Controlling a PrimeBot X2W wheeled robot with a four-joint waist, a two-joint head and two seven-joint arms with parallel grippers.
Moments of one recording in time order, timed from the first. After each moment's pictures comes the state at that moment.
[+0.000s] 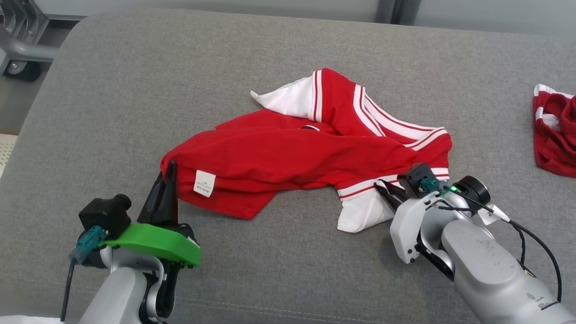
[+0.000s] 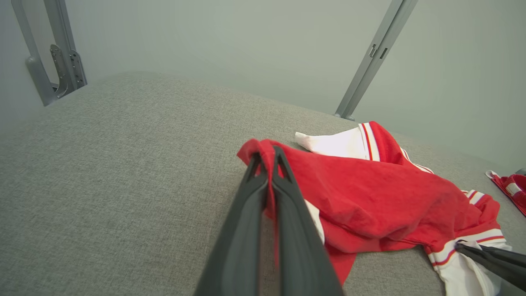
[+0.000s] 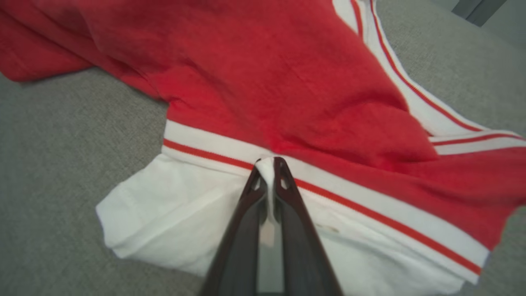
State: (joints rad) left arm -0.22 0.16 -0.39 0.18 -0.64 0.11 -0.25; right arm -0.44 -0.19 0.61 0.66 0.19 0.12 -0.03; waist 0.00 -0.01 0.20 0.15
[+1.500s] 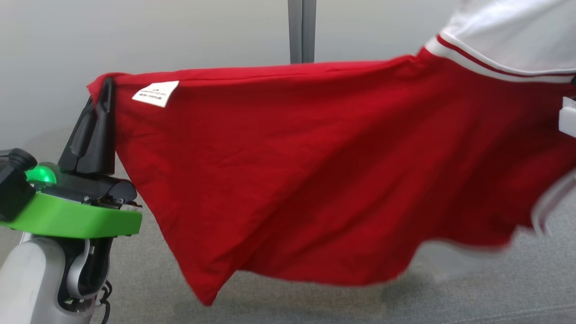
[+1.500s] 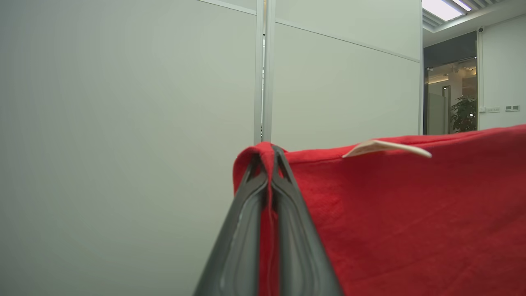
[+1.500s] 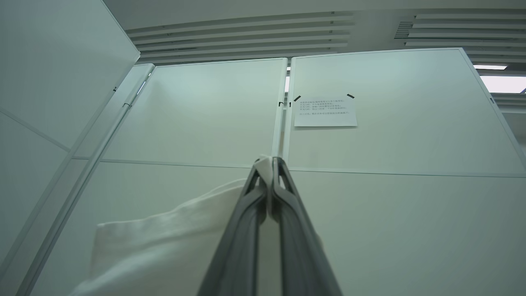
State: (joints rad) left arm -0.25 0.34 -0.24 -0.25 -0.63 0.04 -0.17; right arm -0.44 -0.27 0.02 -0.37 0.31 0.06 -0.26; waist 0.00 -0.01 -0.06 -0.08
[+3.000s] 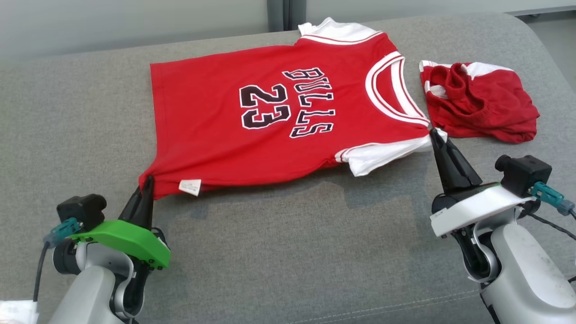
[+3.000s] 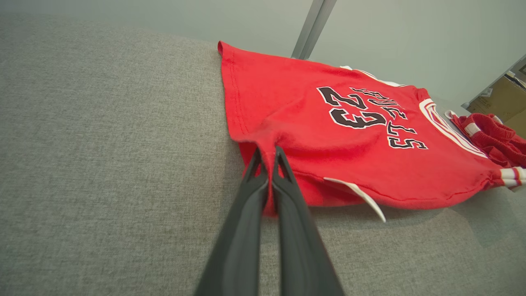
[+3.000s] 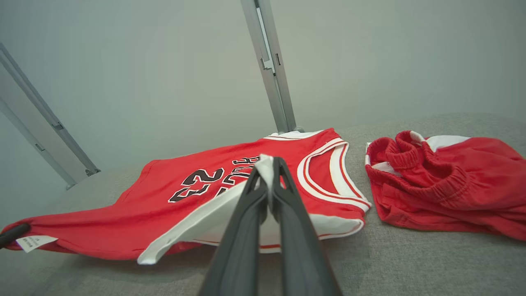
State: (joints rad) left arm -0.27 0.21 -0.33 0.38 -0.71 -0.01 -0.15; right arm -0.22 -0.17 0.26 0.25 0.46 0.11 -0.25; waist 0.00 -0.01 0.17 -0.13
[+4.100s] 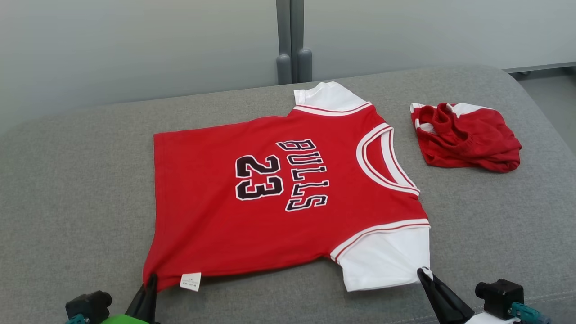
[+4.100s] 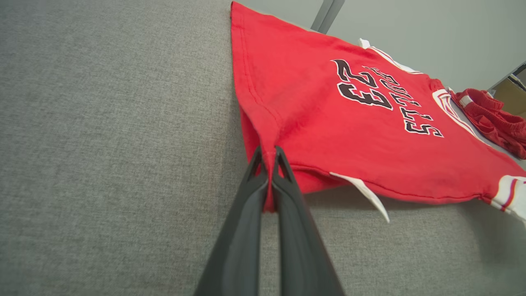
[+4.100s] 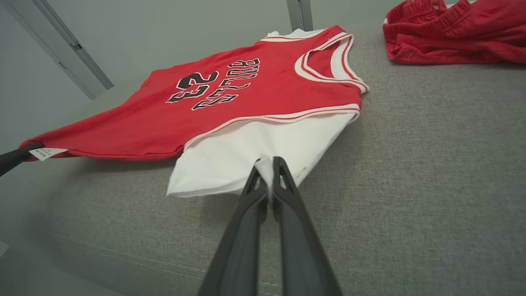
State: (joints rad) left arm 0.02 0.20 -0.31 0.43 -0.74 -0.07 -0.24; right arm 0.20 -0.25 0.39 0.18 0.45 0.12 -0.25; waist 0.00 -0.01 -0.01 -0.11
